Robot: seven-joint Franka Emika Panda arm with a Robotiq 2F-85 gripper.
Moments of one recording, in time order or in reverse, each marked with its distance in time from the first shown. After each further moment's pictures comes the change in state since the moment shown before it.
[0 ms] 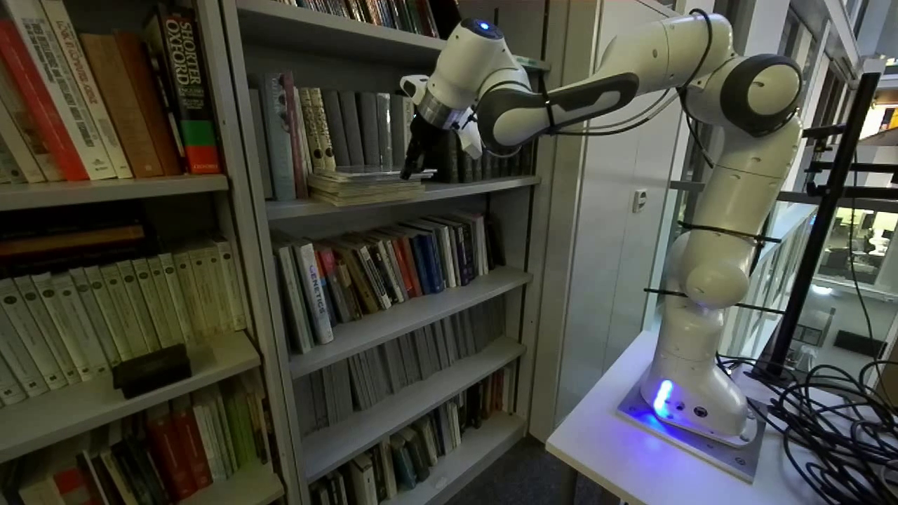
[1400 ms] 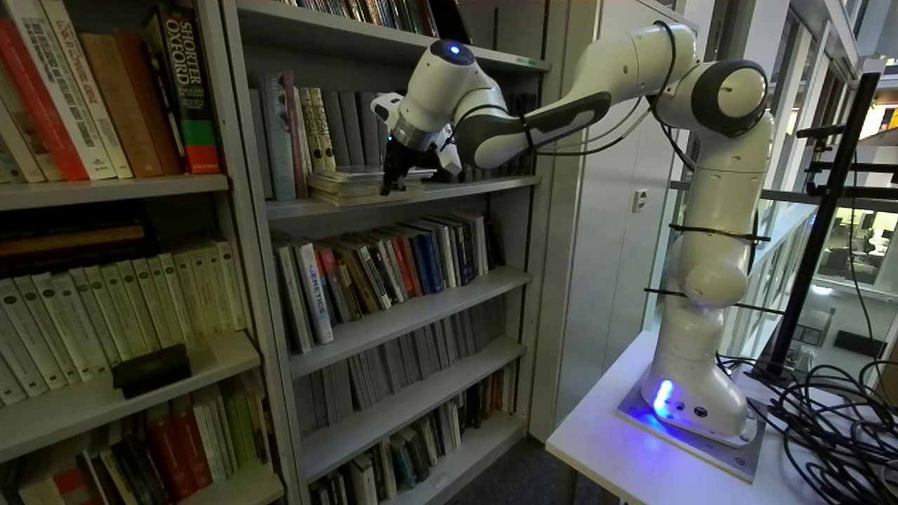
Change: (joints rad) arm -0.009 0.154 0.089 0.094 -0.177 -0.017 -0.009
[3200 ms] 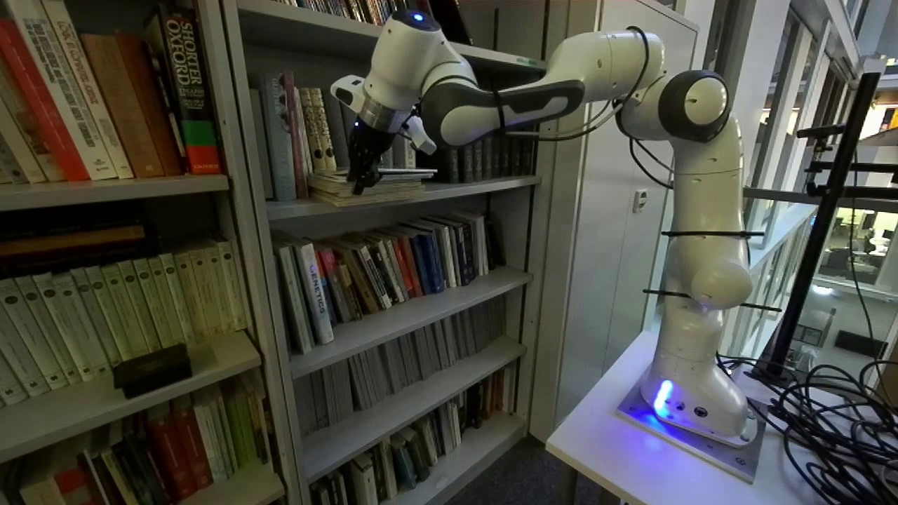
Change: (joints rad) arm 0.084 0.180 0.023 0.297 0.062 -0.160 -0.242
